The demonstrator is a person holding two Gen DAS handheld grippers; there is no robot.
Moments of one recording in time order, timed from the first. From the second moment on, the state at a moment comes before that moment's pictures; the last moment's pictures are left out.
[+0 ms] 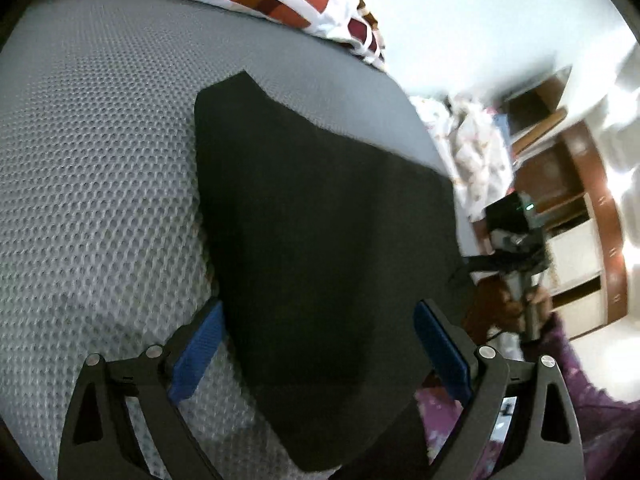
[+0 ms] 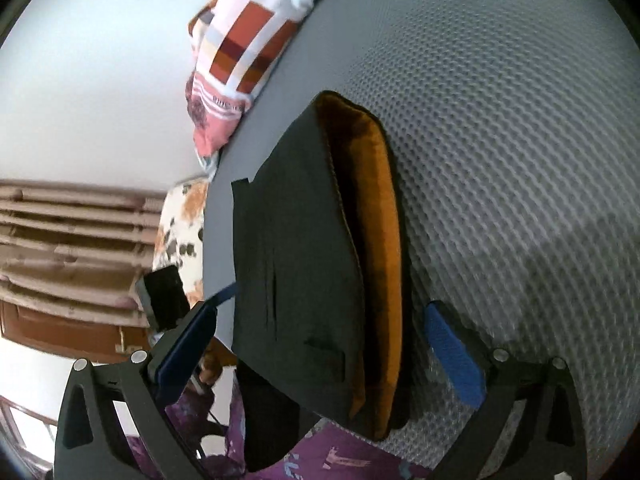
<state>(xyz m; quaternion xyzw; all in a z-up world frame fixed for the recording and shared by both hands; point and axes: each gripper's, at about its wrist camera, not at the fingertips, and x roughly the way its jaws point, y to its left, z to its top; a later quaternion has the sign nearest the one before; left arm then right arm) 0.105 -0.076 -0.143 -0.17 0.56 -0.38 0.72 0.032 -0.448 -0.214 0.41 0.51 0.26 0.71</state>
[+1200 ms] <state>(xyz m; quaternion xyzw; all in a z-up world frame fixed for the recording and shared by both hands) 0.141 -0.075 -0.155 -0.22 0.60 -0.41 0.65 0.058 -0.421 -0.224 0.33 0.56 0.33 0.68</state>
